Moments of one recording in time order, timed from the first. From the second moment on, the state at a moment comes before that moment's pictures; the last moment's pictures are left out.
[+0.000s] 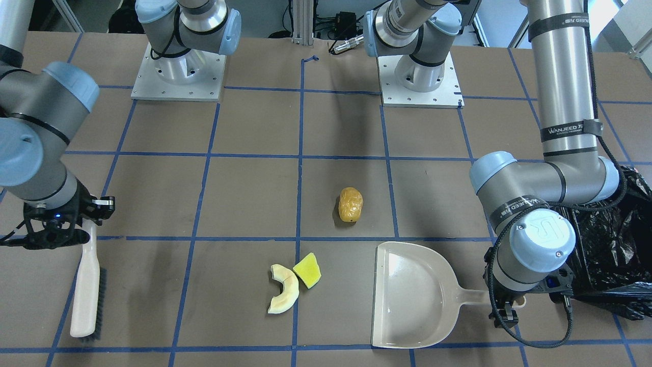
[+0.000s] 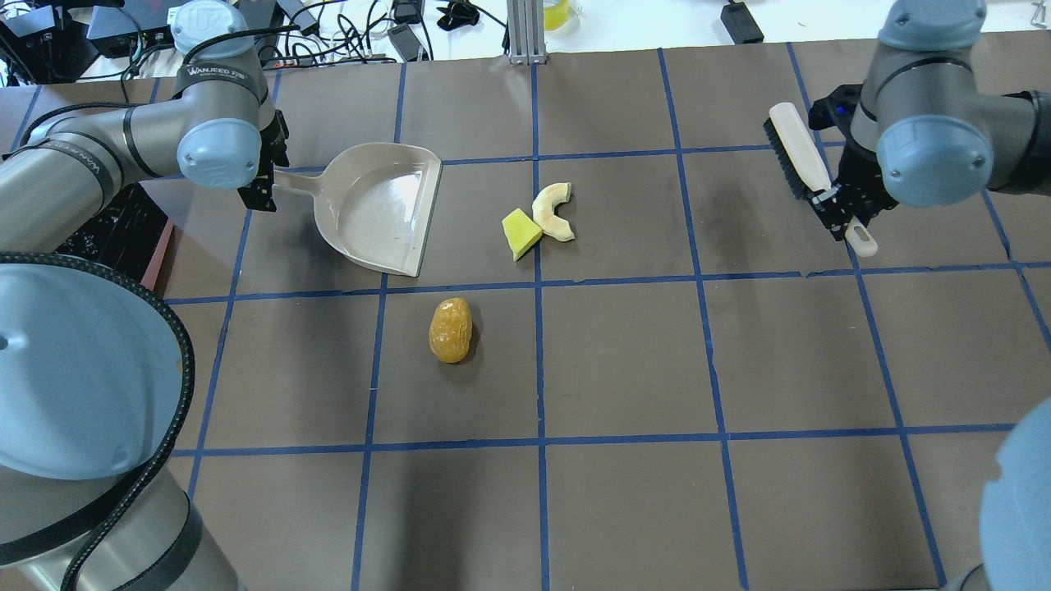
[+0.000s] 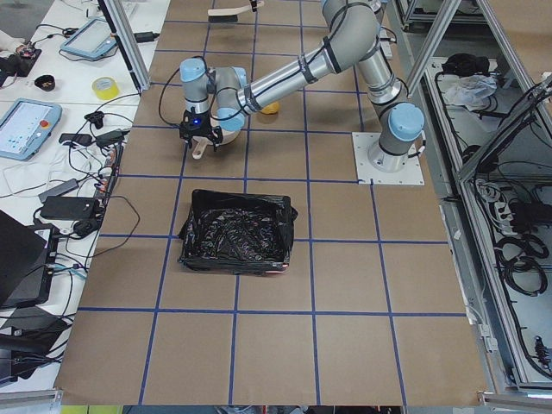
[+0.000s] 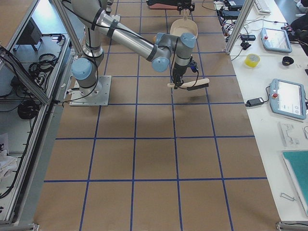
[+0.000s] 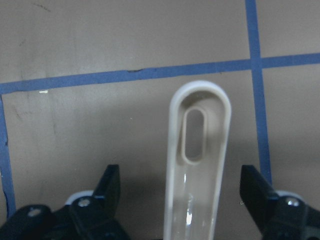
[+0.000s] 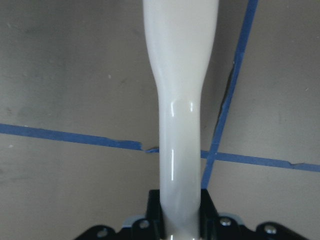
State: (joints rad) left arm -1.43 -2.17 -1.48 -0.97 1.78 -1.33; right arm 1.39 -1.26 1.74 -1.98 -1.78 -0.36
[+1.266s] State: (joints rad) left arm -1.52 -2.14 -1.45 -0.97 1.89 -1.39; right arm 1.87 -1.22 1.67 -1.84 -1.76 0.43
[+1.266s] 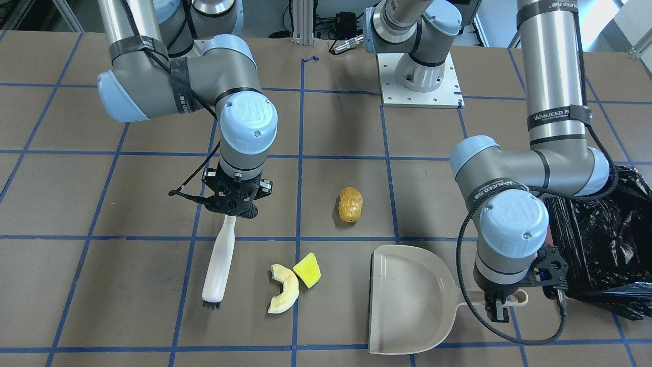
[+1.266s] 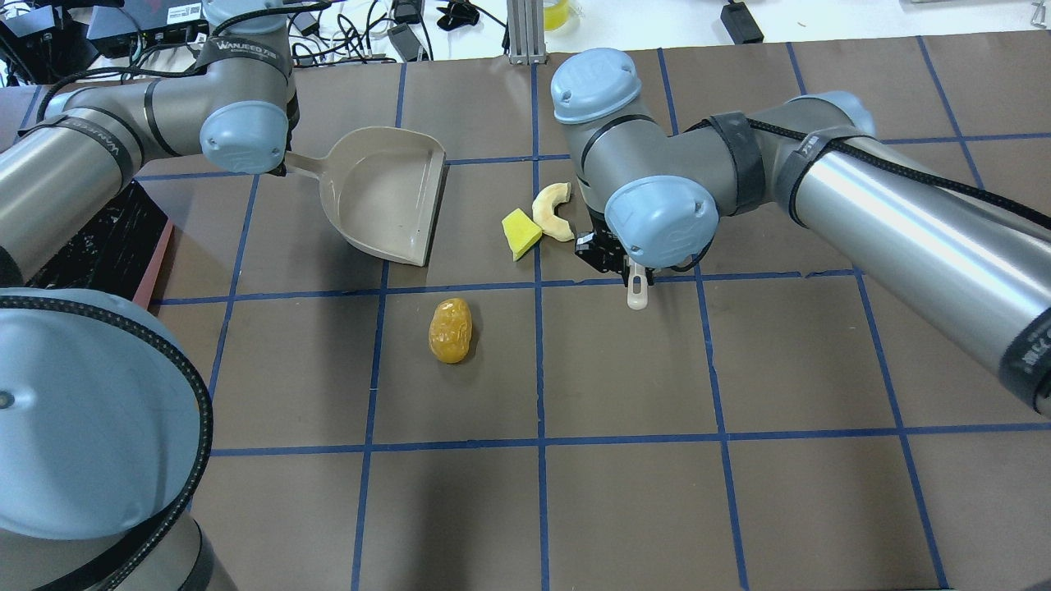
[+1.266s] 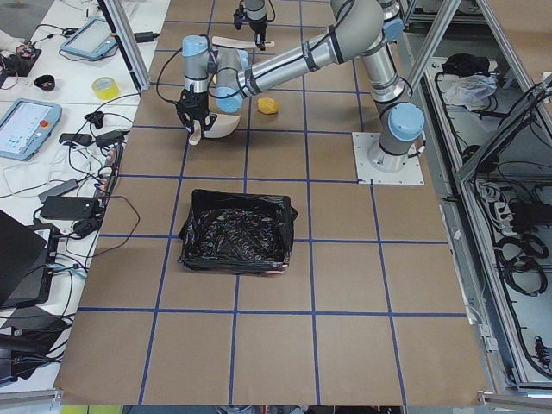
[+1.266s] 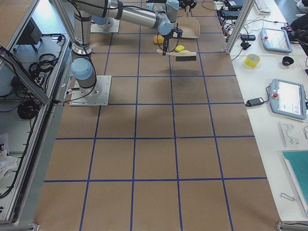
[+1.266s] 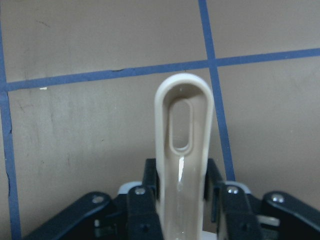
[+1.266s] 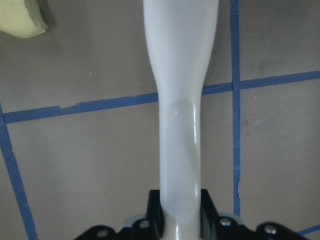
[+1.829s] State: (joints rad) left arm -1.58 -2.17 -1.46 -1.01 1.89 -1.46; right arm 1.89 -1.17 1.67 -1.88 -1.66 0.51
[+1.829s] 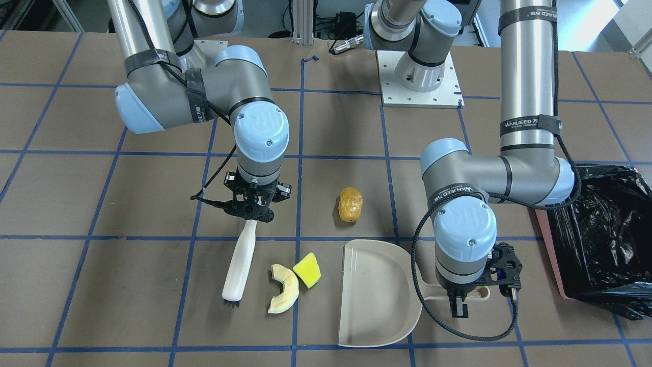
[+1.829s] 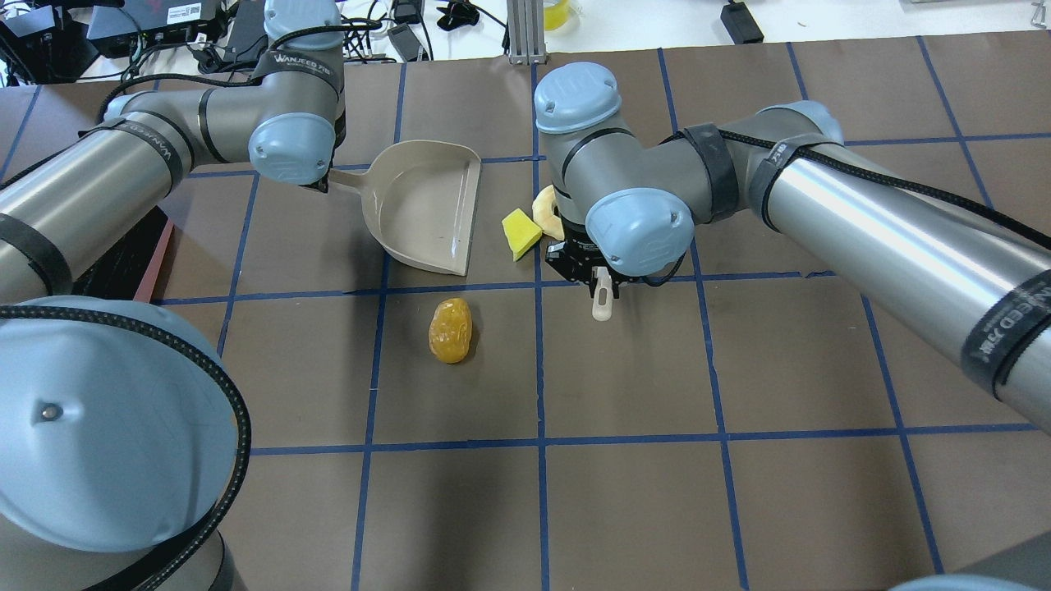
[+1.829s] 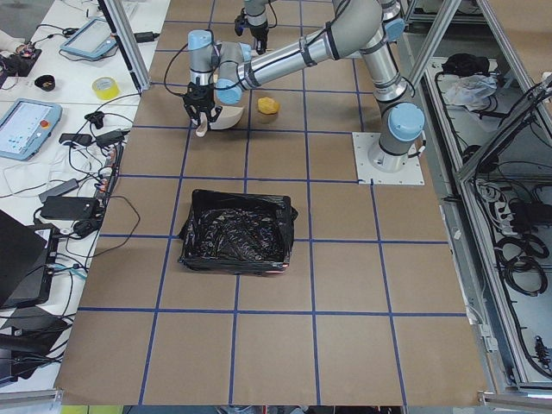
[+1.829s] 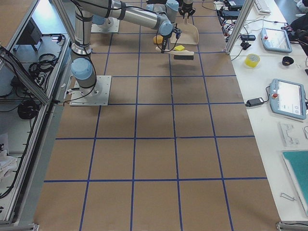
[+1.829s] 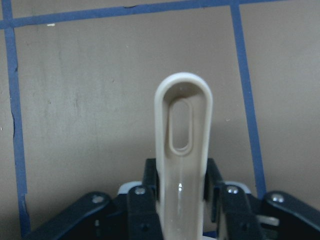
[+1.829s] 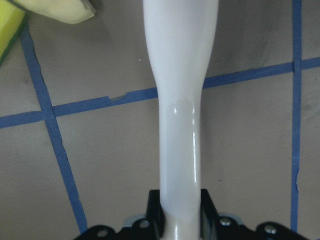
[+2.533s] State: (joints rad) left arm -1.58 -2.19 -1.45 -1.01 1.89 -1.47; right arm 1.95 -1.05 1.64 -2.12 -1.45 0.57
